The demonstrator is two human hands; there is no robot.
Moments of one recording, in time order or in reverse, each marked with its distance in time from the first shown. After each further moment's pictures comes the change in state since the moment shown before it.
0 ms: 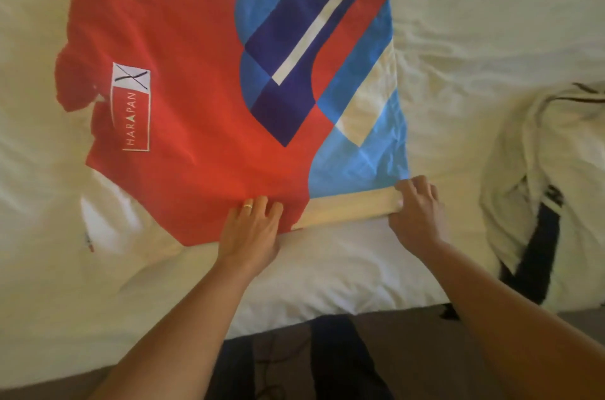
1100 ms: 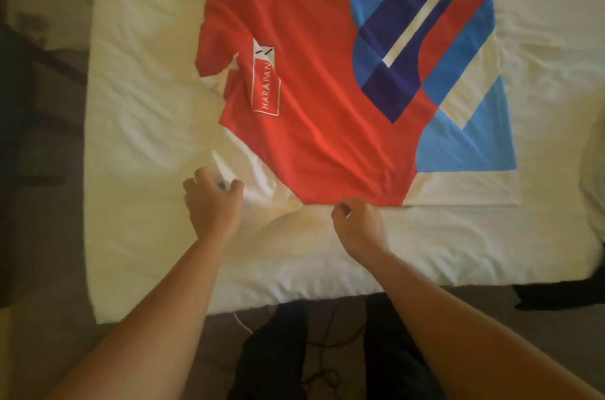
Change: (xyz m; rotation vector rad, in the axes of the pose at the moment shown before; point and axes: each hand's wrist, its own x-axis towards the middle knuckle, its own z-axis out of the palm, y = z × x) left_hand -0.100 -0.219 0.031 -0.892 0.329 -0.918; right_hand -0.115 -0.276 0.078 0.444 -0.251 0.060
